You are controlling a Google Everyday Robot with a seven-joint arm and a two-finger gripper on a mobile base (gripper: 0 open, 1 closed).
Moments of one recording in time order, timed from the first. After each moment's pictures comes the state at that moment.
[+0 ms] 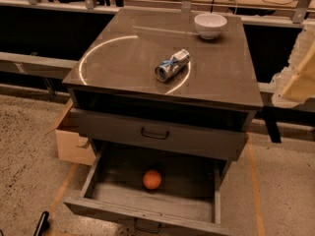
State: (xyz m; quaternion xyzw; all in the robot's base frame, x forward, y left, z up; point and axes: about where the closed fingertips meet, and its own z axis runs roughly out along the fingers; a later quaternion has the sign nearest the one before) arm 0.402 -0.167 1.092 -0.61 0.73 -0.13 0.28
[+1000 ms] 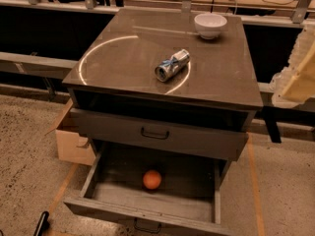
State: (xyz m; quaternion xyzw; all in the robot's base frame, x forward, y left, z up) arm 0.401 -0.167 1.091 -0.61 0.73 -0.13 0.28
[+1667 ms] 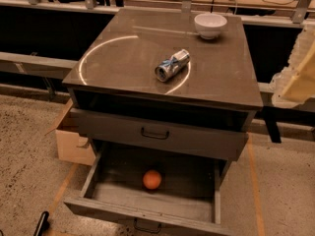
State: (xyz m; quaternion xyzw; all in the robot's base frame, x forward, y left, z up) arm 0.401 -0.167 1.091 -0.61 0.73 -0.13 0.28
